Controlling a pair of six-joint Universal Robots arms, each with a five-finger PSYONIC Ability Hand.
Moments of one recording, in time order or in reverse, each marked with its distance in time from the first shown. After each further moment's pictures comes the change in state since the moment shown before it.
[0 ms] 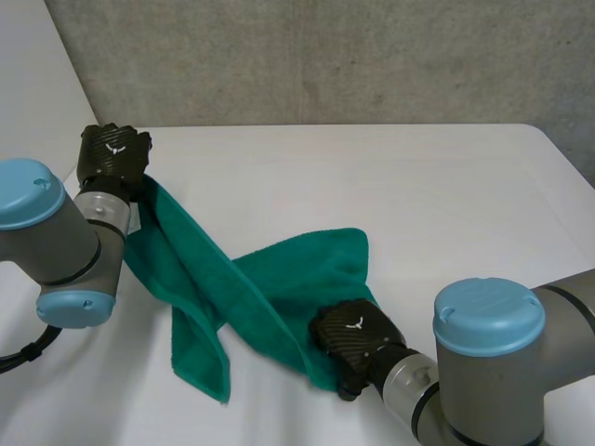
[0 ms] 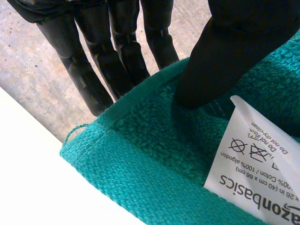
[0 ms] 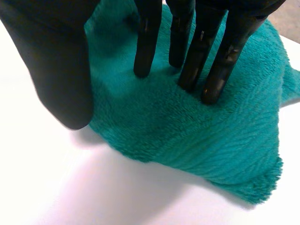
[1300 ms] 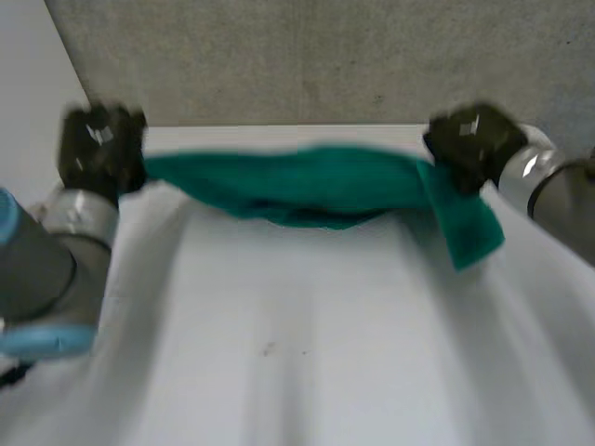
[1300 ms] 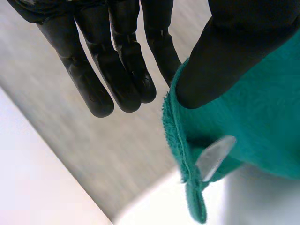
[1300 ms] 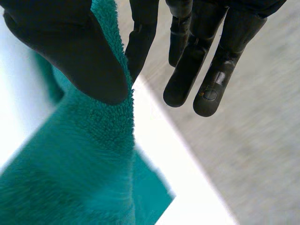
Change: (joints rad) left arm -0.052 0.252 -0.214 0.039 0.000 -0.113; right arm -0.407 -0.055 -0.556 0.306 -0.123 -0.428; left_hand 0.000 0.001 0.003 0.000 0.000; right_hand 0.422 0.000 0.534 0.553 0.551
